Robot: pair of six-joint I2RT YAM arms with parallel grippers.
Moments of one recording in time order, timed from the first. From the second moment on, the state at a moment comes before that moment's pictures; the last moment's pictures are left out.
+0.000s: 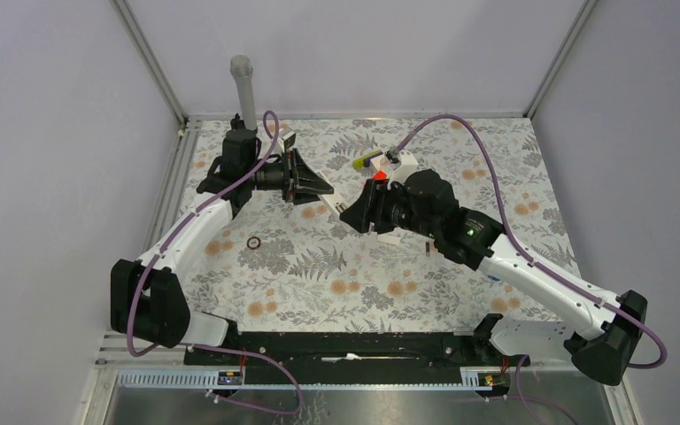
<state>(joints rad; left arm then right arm) -0.27 1.38 1.09 -0.16 1.09 -1.09 0.87 1.15 1.10 -0.33 -0.06 0.68</state>
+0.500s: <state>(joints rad) -0.27 1.38 1.09 -0.15 1.09 -1.10 0.84 1.15 1.07 -0.32 -0.04 0.71</state>
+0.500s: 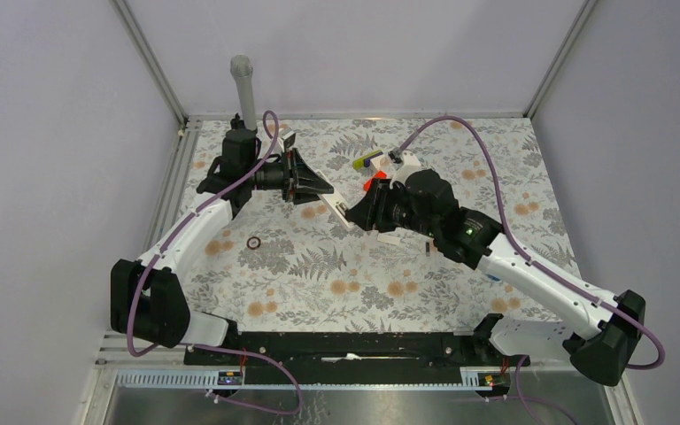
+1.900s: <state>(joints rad) -0.27 1.38 1.06 -0.10 1.07 -1.15 0.80 1.17 1.04 -0.22 -0.07 0.78</state>
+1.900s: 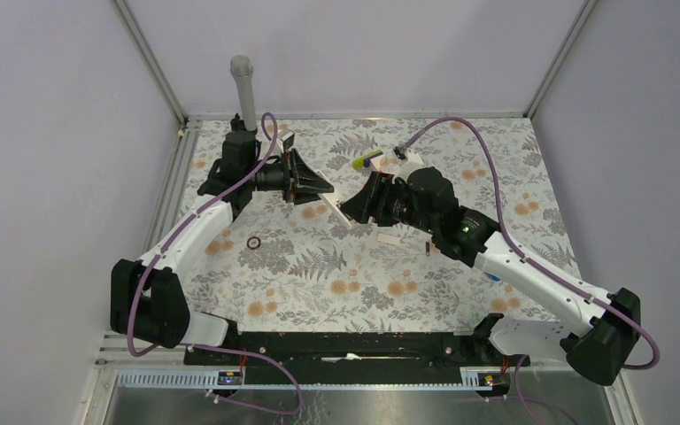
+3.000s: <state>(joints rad) -0.25 1.38 0.91 0.32 1.01 -1.62 0.69 1.09 0.68 0.48 -0.20 1.35</state>
